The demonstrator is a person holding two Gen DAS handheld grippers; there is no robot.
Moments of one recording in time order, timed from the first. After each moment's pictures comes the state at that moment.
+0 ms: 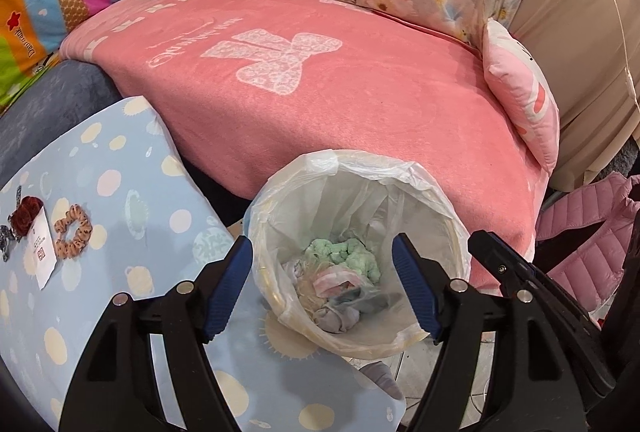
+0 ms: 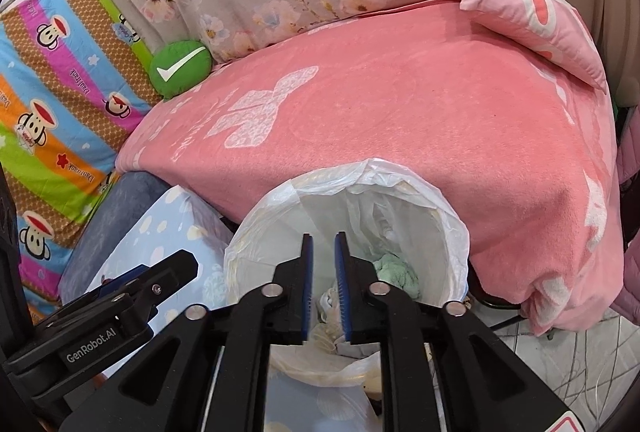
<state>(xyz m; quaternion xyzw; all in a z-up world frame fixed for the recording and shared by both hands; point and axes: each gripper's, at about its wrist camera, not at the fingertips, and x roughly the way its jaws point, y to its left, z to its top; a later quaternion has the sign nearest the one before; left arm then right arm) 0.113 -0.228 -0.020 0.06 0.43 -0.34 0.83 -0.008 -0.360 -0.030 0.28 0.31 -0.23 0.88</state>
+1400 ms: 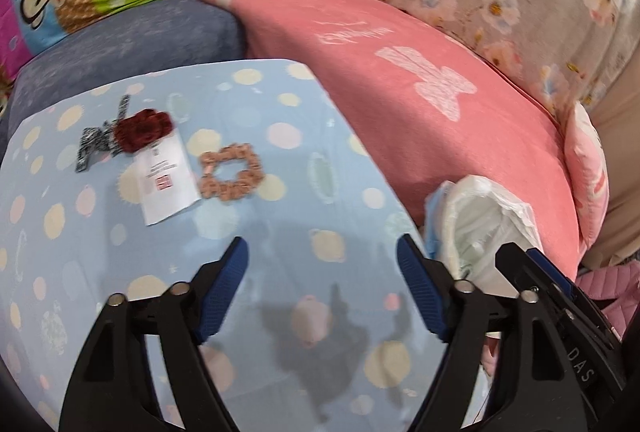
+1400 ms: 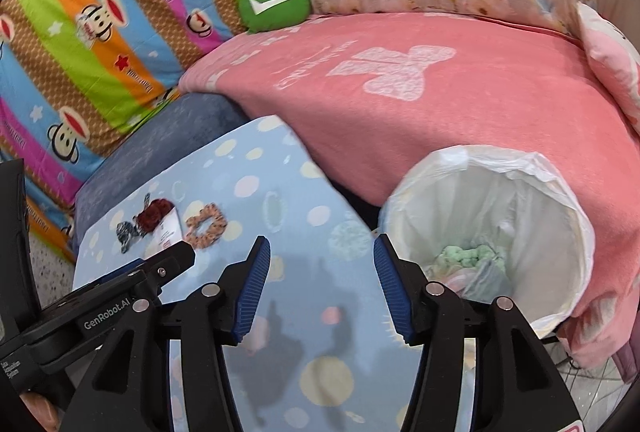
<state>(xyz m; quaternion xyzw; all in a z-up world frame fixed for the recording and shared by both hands) 0.170 -0.025 -0.045 -0.05 0.46 -0.19 0.87 0.080 -0.201 -0.027 0.17 0.37 -0.12 0.90</state>
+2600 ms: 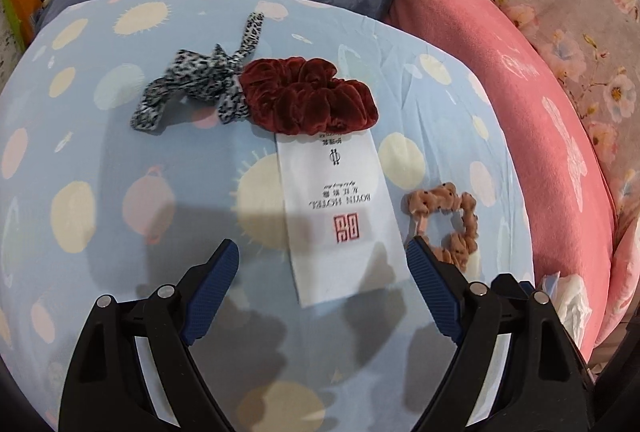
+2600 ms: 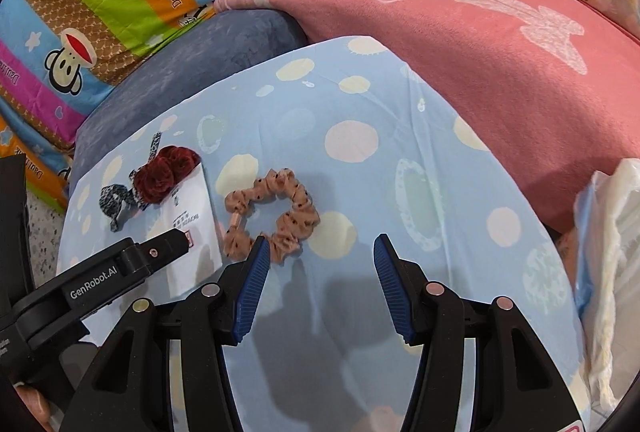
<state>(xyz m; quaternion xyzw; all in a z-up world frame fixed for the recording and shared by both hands) 0.299 0.090 -0.145 -0.16 0.54 -0.07 0.82 0.247 -0.103 -0.122 0.14 0.47 -0.04 0.87</state>
